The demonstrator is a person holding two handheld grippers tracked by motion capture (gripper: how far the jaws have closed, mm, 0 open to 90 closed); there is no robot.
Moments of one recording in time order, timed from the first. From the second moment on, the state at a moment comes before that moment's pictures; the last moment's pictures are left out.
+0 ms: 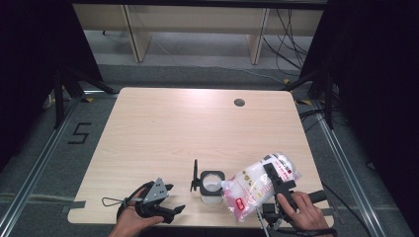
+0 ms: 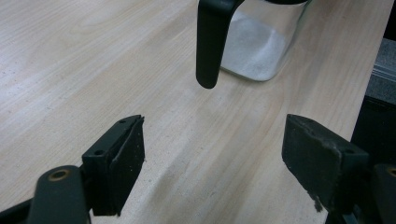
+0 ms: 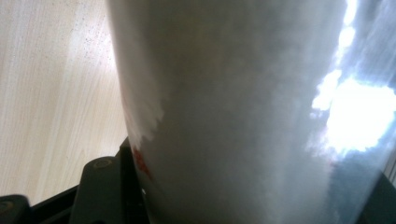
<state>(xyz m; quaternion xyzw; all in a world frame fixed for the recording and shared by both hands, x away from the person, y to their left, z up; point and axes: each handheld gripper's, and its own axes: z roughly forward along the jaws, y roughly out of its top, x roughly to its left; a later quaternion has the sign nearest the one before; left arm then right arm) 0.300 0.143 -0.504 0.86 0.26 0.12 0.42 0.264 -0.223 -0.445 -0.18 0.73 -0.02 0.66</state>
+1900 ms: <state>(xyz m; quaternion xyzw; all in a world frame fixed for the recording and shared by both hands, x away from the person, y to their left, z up) 0.301 0.144 -0.503 0.86 0.26 0.12 0.42 0.265 -0.223 -0.448 -0.17 0.72 0.00 0.67</state>
